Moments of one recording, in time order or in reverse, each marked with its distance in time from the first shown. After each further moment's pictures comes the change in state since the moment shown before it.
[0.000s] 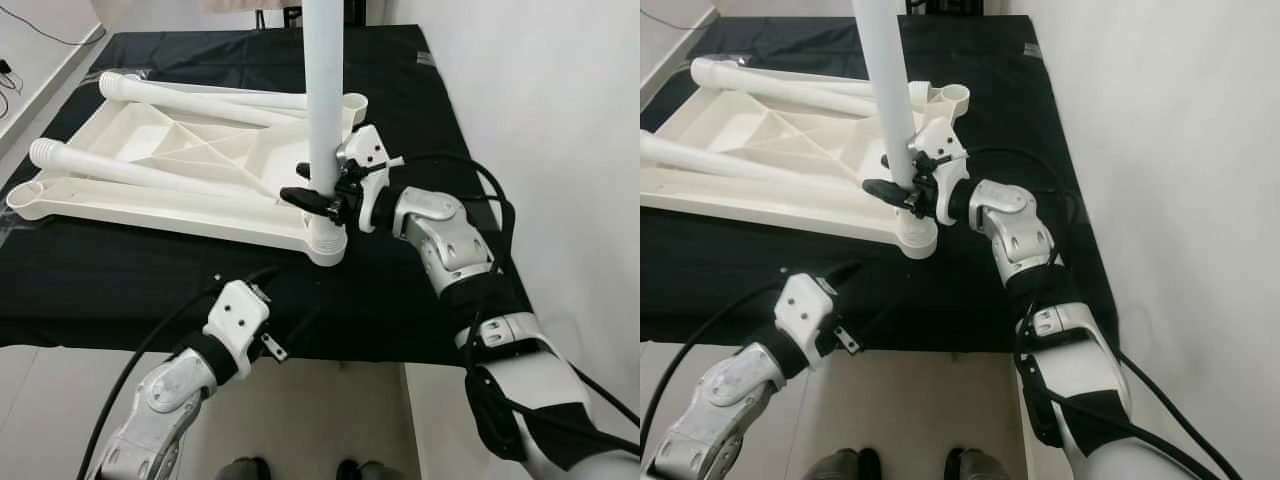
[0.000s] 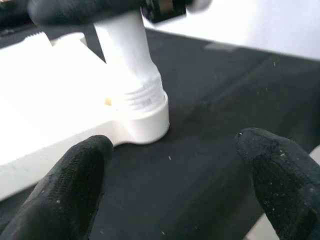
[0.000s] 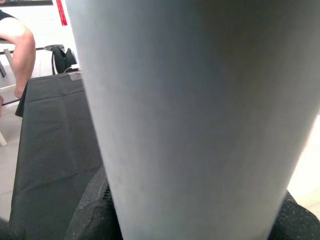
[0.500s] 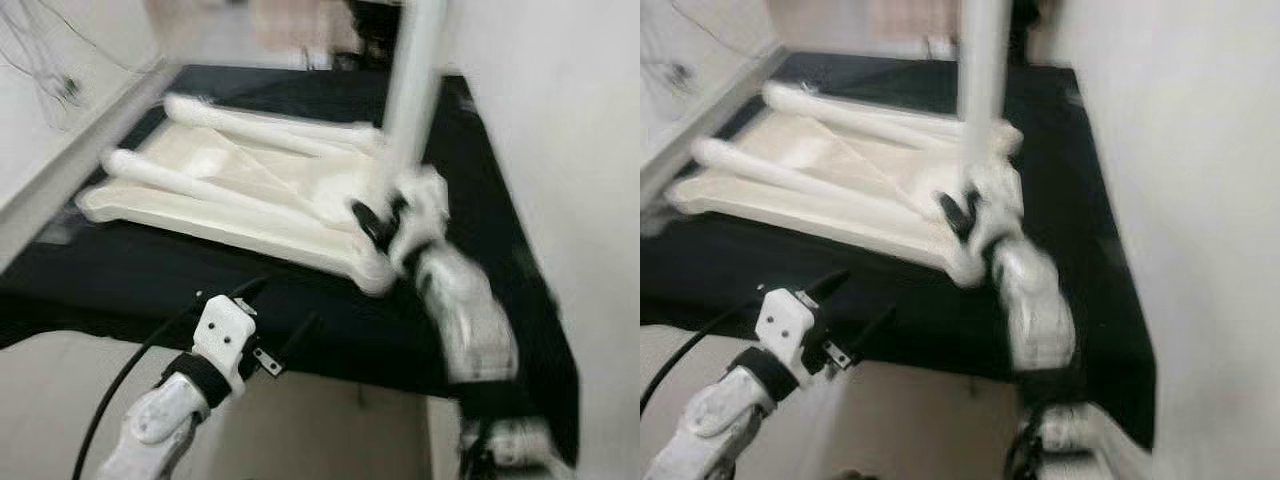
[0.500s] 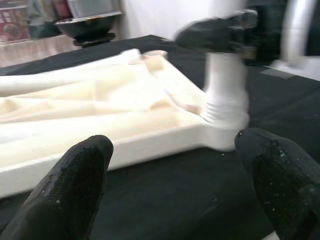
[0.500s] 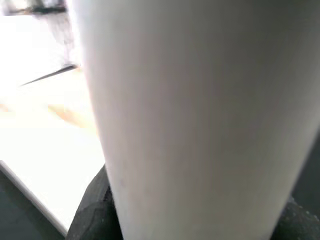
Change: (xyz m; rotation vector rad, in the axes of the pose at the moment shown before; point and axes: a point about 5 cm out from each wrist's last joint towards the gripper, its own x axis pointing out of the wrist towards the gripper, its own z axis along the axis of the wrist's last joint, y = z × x) left arm -0.016 -0.005 0.004 -0.055 -0.006 0.075; right arm -0.061 0.051 -0.049 0.233 0.048 -0.846
